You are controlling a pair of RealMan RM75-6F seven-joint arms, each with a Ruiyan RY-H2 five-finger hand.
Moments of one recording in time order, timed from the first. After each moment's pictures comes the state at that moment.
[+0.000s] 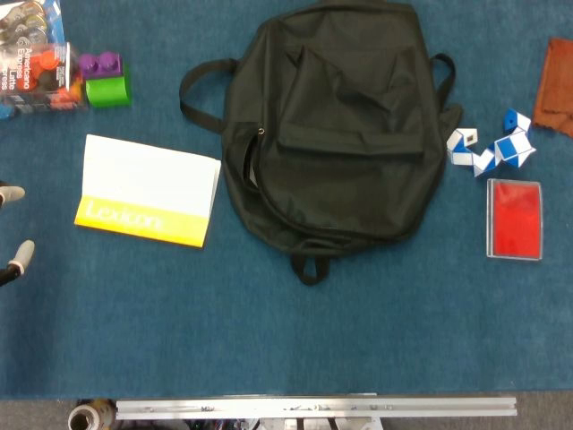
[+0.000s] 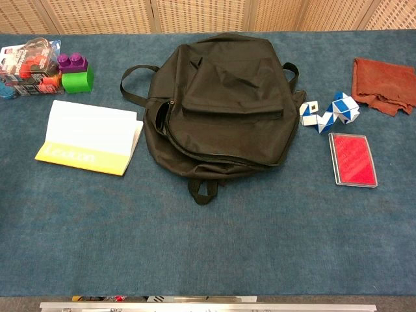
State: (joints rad) left arm -0.05 -1.16 -0.03 -1.71 1.54 1.54 0.18; right arm 0.04 -0.95 0.08 -1.89 -1.51 1.52 0.15
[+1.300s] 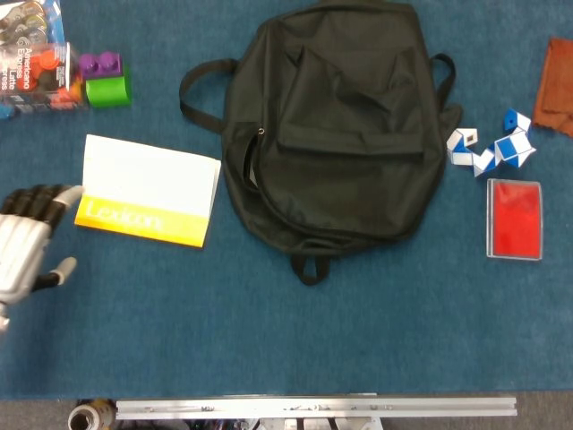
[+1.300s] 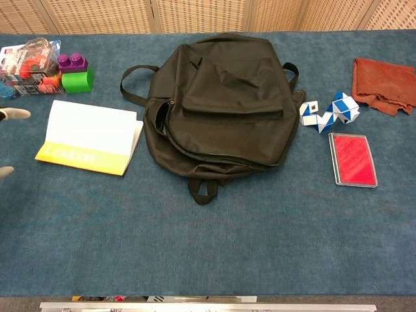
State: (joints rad) left arm -0.19 -1.20 0.03 -1.56 1.59 1.27 0.14; right arm 0.07 -0.94 0.11 -1.92 -1.48 1.50 0.14
